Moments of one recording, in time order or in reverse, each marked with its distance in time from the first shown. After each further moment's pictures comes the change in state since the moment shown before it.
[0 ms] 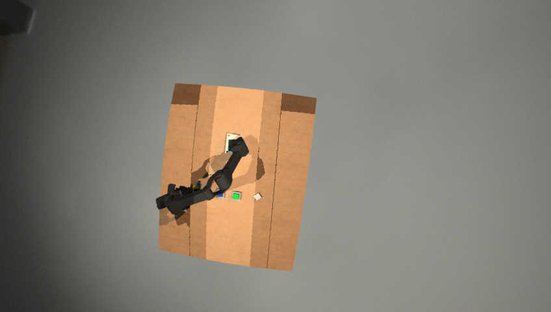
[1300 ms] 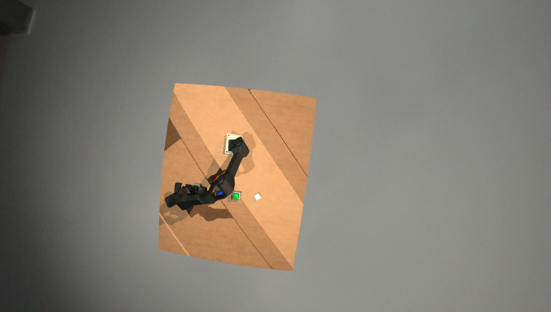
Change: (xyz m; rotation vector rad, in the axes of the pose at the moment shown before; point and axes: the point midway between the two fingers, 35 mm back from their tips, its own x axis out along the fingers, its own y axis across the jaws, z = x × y) arm 0.092 -0.004 0.002 -0.025 0.006 -0.010
